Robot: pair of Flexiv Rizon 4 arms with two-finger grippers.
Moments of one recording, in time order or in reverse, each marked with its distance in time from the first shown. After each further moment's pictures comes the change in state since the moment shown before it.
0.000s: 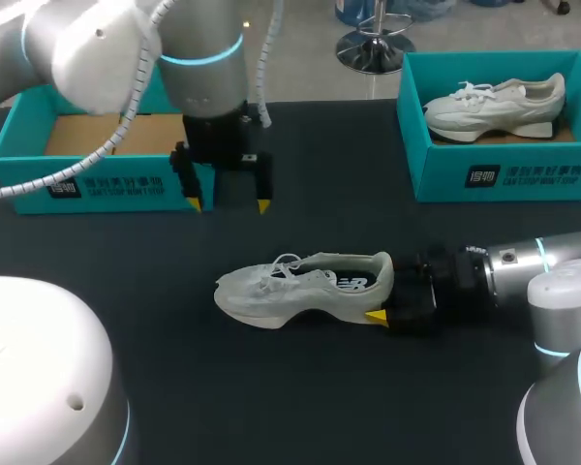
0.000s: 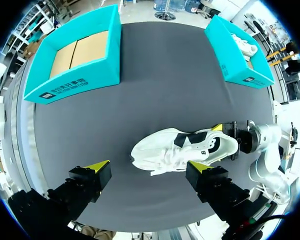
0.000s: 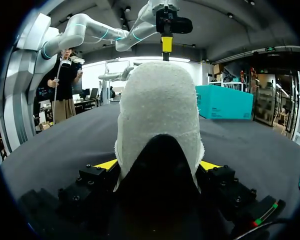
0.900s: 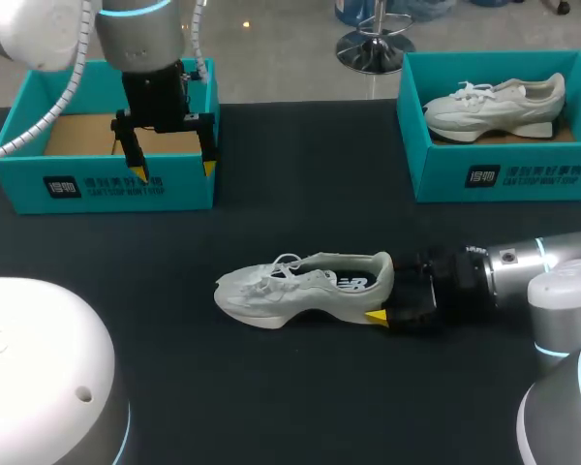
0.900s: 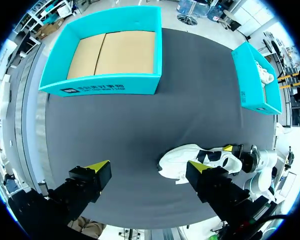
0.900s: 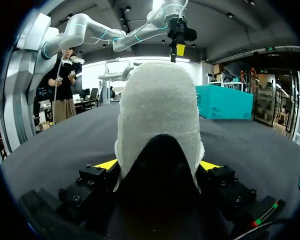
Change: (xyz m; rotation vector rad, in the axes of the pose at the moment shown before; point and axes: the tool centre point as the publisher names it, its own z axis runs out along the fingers) left arm -0.092 -0.039 -0.027 -0.030 -0.002 -0.170; right arm 0.000 0.000 0.000 0.000 0.000 0.000
